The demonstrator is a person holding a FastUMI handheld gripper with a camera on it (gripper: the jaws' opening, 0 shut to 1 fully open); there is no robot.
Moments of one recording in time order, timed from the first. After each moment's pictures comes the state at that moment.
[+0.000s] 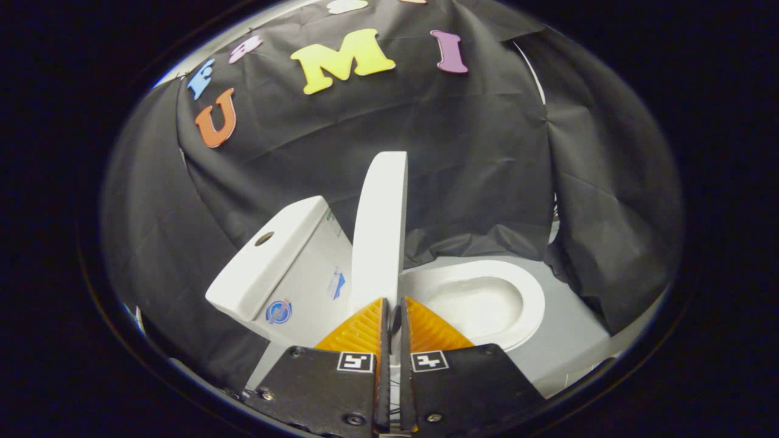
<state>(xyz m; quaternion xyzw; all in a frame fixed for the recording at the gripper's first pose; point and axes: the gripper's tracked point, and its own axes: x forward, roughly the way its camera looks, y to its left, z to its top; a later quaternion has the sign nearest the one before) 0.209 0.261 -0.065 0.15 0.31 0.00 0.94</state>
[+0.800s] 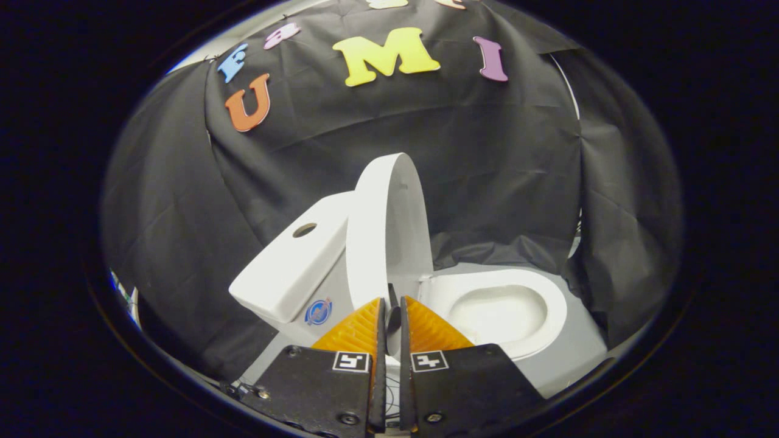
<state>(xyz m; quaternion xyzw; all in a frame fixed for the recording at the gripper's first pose) 0.218 0.333 -0.056 0.11 0.30 0.05 0.94</state>
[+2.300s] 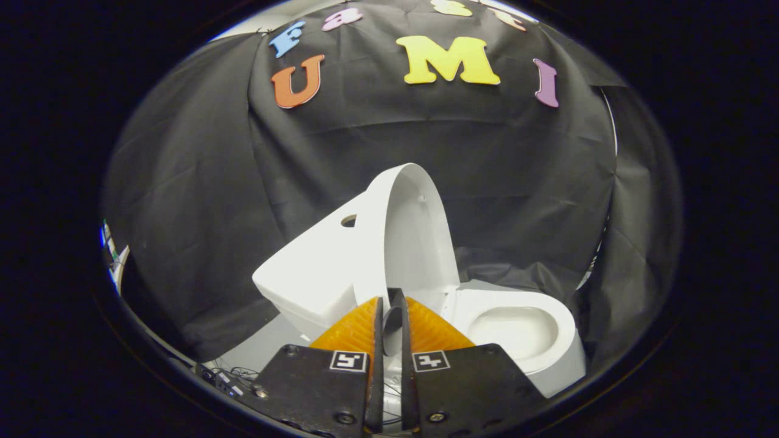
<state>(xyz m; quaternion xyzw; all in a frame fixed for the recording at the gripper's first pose) 0.223 0.404 -0.060 0.03 0.29 0.11 0.95</state>
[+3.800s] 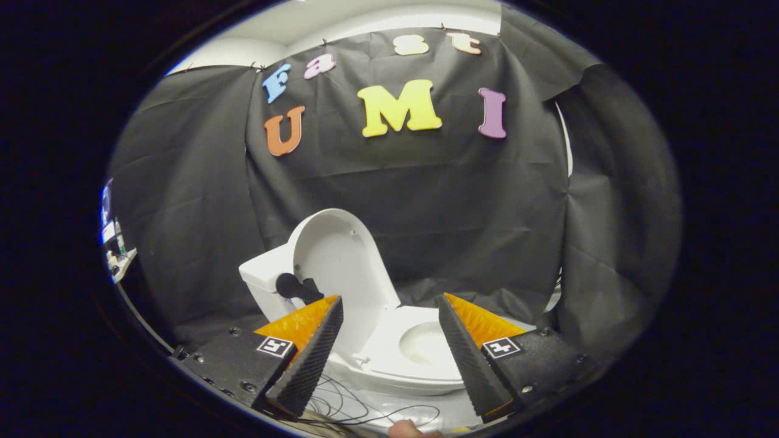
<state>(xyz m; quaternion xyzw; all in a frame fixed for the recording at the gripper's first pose) 0.120 0.189 0.008 0.04 0.14 0.08 0.99</state>
